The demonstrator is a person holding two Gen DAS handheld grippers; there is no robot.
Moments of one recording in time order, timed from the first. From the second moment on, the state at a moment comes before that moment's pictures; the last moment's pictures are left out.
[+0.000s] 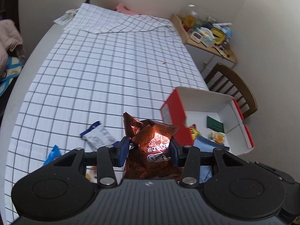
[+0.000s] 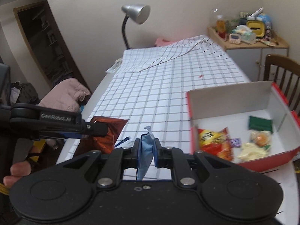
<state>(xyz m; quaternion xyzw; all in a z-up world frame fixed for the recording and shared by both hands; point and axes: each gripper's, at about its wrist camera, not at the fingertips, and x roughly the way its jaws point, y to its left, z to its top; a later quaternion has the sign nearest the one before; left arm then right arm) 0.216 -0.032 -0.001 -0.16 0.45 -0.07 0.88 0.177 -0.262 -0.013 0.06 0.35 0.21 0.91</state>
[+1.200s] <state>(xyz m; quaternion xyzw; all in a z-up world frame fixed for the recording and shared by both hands) 0.327 -0.244 -0.046 -0.05 0.48 -0.08 0.87 0.279 -0.420 -0.066 -0.13 0.34 0.11 0.93</state>
